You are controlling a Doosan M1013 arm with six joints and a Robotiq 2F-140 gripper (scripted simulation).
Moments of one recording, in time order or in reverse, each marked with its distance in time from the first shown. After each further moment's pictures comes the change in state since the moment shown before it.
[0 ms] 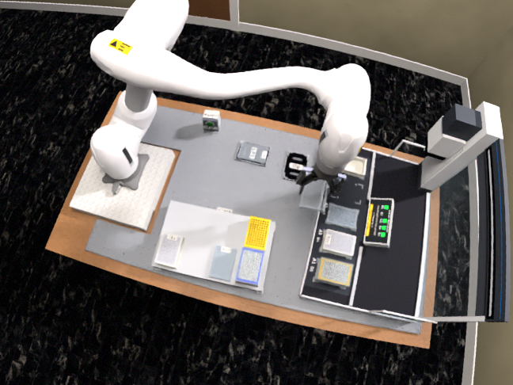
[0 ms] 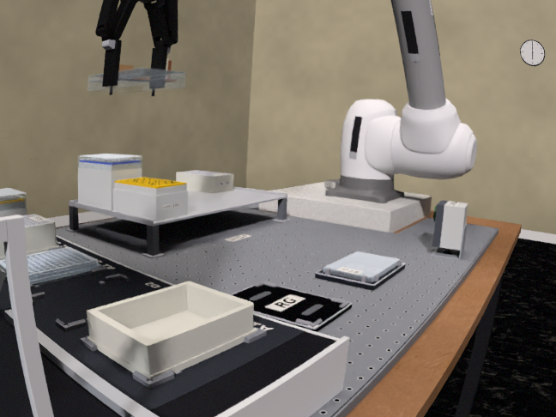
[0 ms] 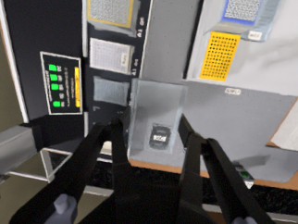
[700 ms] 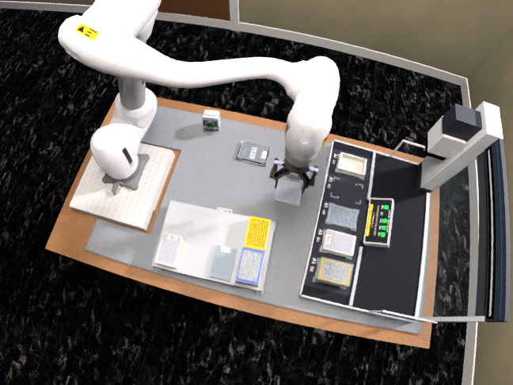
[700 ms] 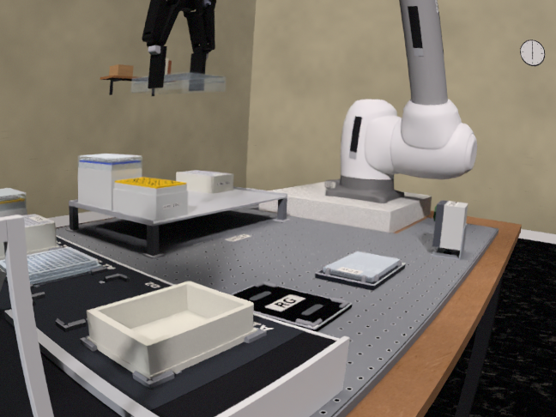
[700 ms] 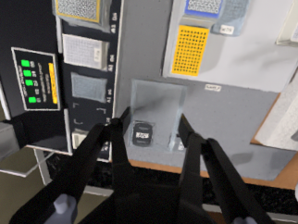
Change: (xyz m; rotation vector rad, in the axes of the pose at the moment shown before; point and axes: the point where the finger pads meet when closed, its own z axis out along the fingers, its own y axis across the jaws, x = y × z) arm -0.003 0.088 0.000 0.000 0.000 0.000
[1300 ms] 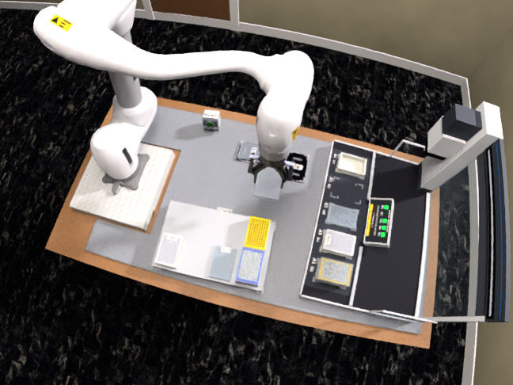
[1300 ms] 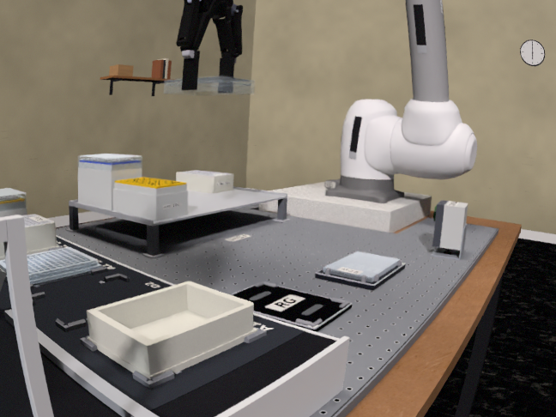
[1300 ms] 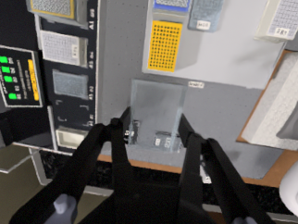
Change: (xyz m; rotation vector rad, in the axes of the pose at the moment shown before) arm -0.003 0.074 0.000 0.000 0.000 0.000
